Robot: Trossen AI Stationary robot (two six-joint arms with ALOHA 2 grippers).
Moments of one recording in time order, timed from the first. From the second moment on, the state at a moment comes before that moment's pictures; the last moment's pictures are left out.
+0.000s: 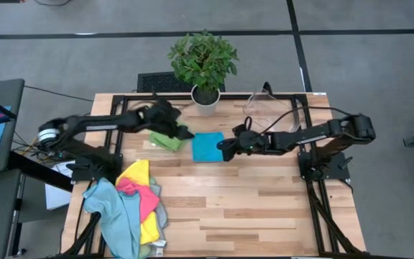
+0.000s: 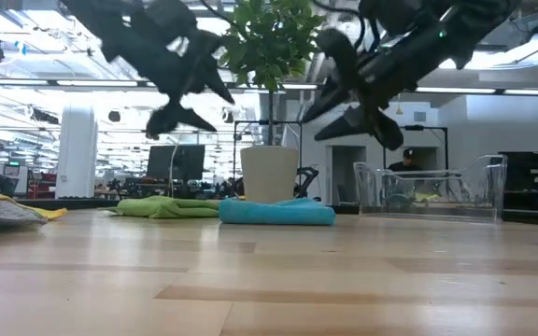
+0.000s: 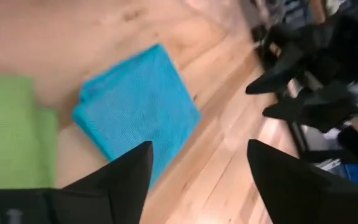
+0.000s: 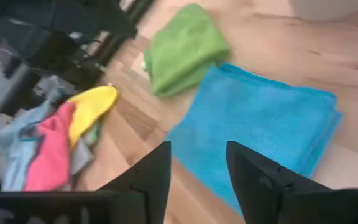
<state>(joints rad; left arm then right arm) 0.41 1.30 0.80 -0.15 0.33 -0.82 -0.01 1.46 0.73 0.16 0.24 0.84</state>
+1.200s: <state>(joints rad) 0.67 1.64 0.81 -0.59 0.01 -0.33 0.10 1.41 0.95 -0.15 0.24 0.61</state>
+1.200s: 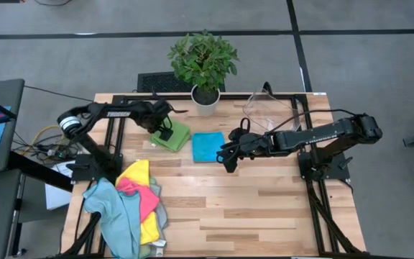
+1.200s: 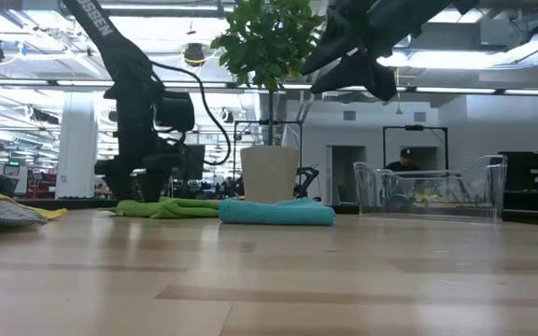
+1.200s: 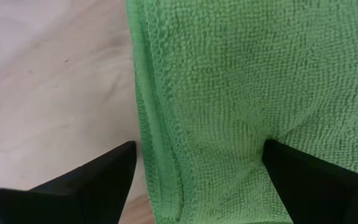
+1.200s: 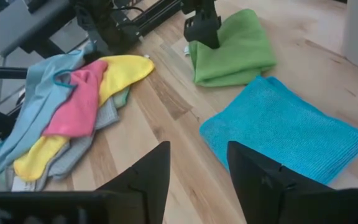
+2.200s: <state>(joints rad) 0.67 1.58 0.80 -0.53 0.14 -0.60 0.14 1.41 0.95 -0.16 0.26 0.70</state>
